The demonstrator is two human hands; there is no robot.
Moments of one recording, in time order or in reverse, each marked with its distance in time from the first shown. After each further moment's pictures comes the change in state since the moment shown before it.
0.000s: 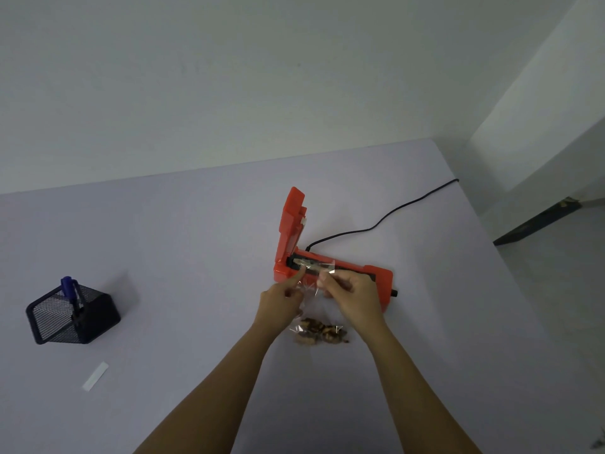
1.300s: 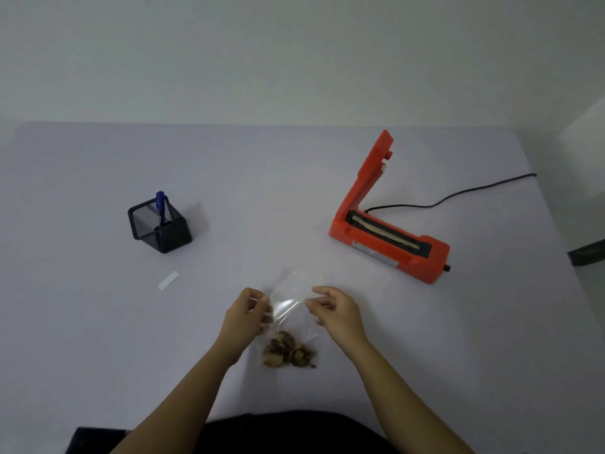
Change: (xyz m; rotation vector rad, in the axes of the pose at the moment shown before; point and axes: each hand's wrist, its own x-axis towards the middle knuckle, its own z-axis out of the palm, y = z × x) left_hand -0.134 -0.121 -0.052 -0.439 0.260 -0.339; right_hand -0.093 0.052 0.093 0.110 -0.330 0.242
